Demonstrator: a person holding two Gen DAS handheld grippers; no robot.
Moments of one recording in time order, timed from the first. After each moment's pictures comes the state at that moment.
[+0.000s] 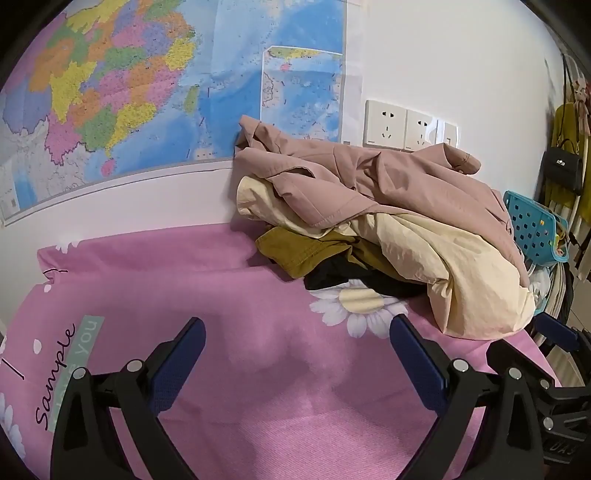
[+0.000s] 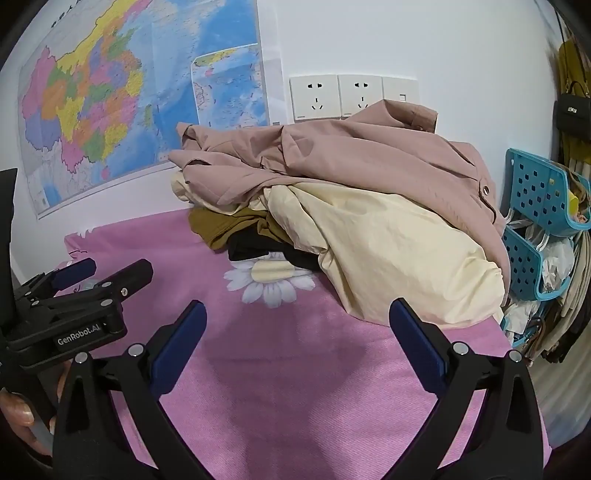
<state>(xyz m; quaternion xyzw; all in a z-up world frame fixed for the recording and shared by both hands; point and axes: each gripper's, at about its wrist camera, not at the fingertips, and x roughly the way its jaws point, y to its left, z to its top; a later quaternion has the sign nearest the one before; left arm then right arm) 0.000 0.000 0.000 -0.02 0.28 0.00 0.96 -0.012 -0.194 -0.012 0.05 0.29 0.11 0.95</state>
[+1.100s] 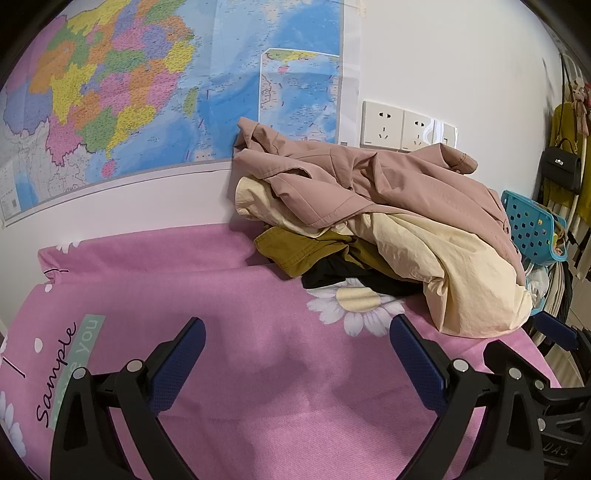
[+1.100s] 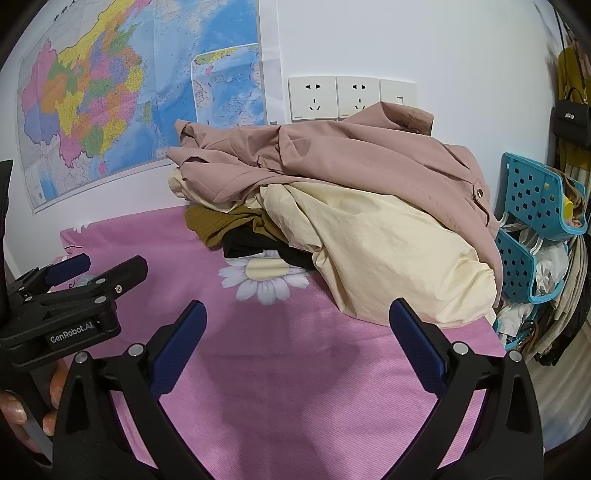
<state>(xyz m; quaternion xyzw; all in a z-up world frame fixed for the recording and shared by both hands) -0.005 -0.003 0.000 -0.02 0.28 0.00 0.96 -0.016 -0.196 -0.011 0.04 0.29 0.10 0.95</state>
